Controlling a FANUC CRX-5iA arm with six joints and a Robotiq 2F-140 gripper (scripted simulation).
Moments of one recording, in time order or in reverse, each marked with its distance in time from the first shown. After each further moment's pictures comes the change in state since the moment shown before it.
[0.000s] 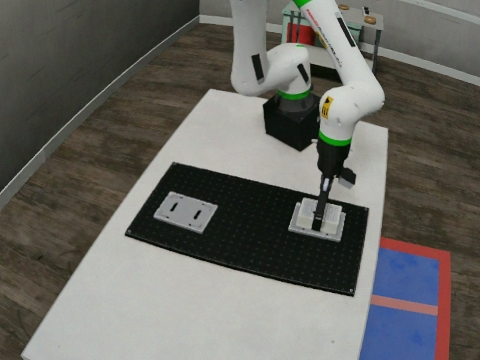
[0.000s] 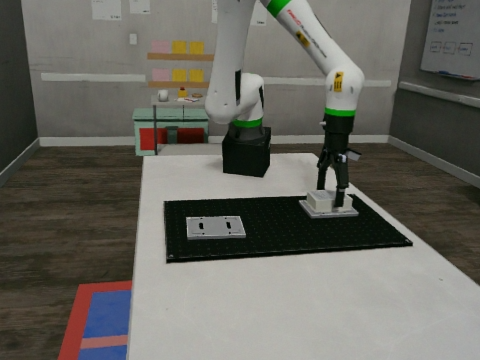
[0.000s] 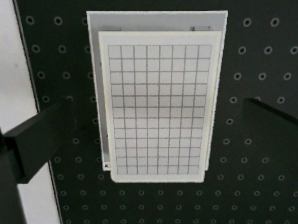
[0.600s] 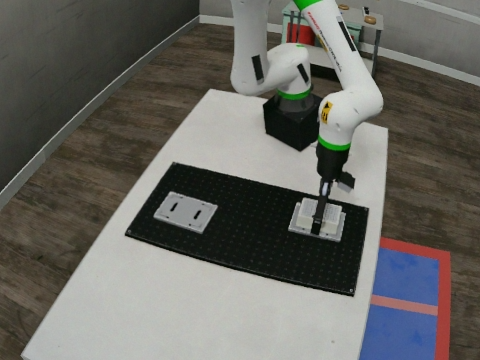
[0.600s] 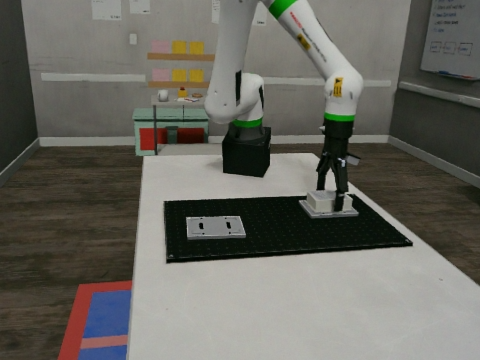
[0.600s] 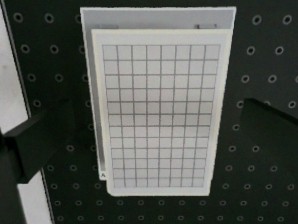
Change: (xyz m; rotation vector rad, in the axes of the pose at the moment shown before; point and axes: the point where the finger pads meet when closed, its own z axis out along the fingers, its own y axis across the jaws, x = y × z) arm 0.000 0.000 0.015 0.000 0.000 0.000
